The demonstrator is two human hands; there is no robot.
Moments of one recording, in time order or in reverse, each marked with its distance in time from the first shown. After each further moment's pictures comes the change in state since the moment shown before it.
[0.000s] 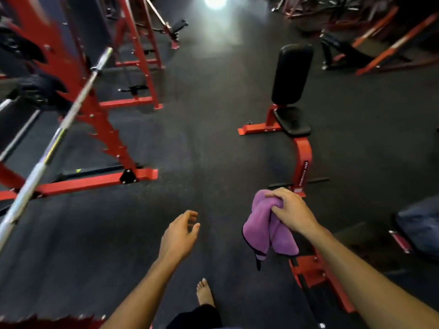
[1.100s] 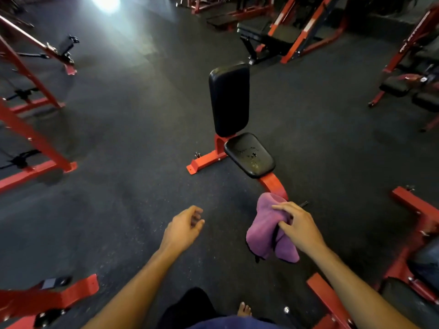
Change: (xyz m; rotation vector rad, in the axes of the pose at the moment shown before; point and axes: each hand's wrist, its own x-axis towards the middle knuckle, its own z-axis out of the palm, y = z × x) left_hand 0.626 0.229 0.100 0.049 -0.412 0.356; right_hand 0.424 0.188 -0.130 0.150 0.321 0.394
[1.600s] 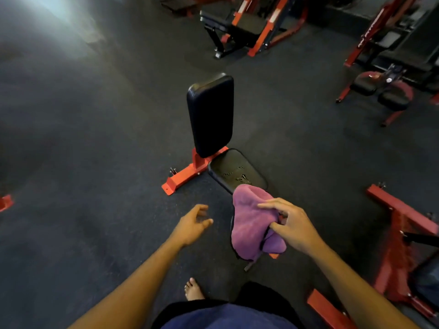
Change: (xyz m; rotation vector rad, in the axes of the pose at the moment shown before) left_hand 0.296 0.004 -0.034 -0.261 -0.407 -0.069; right_hand 0.221 -0.082 -0.008 0.085 0.031 -0.009
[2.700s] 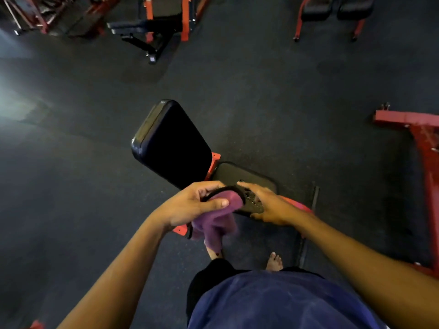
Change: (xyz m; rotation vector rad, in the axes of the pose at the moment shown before) left_hand 0.187 0.249 -0.103 0.206 -0.683 0.477; right_hand 0.227 0.111 0.020 0.122 -0.120 0.134
